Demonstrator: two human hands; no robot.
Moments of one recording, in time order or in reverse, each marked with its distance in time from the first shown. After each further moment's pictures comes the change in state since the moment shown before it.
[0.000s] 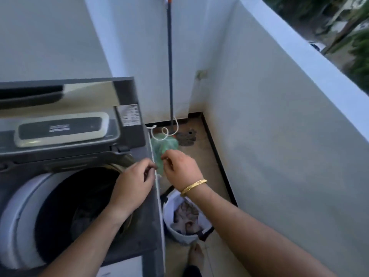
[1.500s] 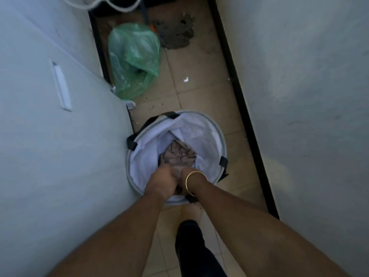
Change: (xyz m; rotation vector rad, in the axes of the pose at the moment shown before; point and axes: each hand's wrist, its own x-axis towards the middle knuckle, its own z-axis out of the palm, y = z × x) left_hand -0.011 -0.219 0.559 0.049 -0.679 -0.637; right_hand -0.097 0.457 0.409 -0.023 -0.990 0.604
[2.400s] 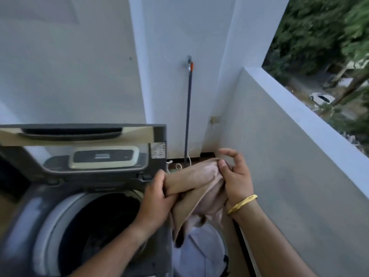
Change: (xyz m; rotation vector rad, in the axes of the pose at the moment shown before) left_hand -0.520 0.064 -0.427 -0.585 0.662 0.828; right_hand -0.648 -0.302 -0.230 1.151 0.993 -0.923
